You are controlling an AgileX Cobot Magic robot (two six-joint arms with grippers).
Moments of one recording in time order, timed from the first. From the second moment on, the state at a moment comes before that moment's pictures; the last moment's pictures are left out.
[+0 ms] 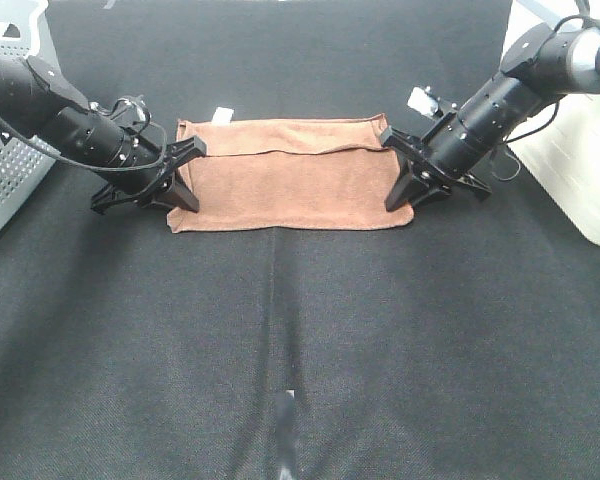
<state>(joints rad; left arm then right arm) -0.14 2.39 -1.67 -0.82 0.68 0.28 0.09 2.49 -1.93 0.67 1.04 -0.23</state>
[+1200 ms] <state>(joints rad) -0.12 2.02 -1.11 -0.70 0.76 0.36 0.09 2.09 -1.21 0.70 0.93 -0.36</state>
